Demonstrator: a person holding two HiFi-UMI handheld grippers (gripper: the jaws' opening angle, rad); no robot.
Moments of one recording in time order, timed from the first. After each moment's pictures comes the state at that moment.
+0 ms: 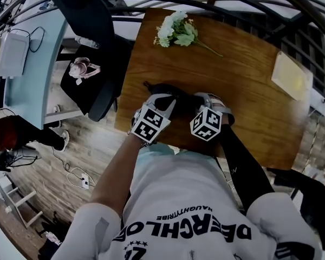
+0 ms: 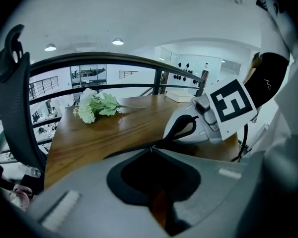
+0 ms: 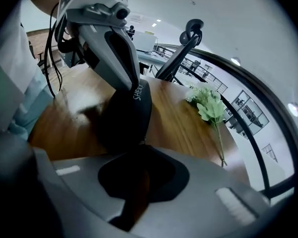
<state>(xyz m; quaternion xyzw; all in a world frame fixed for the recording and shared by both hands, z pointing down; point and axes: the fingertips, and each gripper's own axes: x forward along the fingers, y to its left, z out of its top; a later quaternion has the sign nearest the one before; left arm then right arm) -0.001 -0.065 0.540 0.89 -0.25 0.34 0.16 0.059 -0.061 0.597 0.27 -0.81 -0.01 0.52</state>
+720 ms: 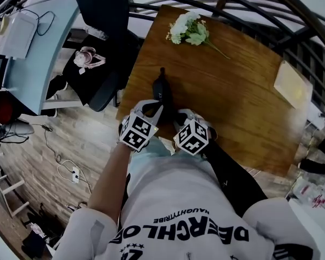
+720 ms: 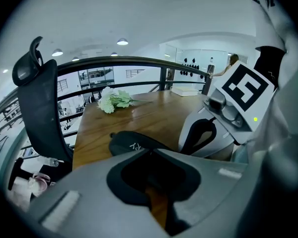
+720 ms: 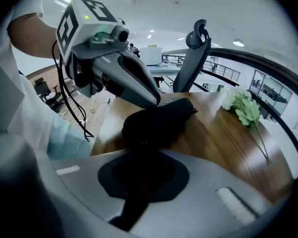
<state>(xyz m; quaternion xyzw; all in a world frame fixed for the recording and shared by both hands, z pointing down) -0.074 -0.024 0.534 0.87 -0.30 0.37 0.15 -0.044 0.023 0.581 0.19 -0.87 0.11 0.44</state>
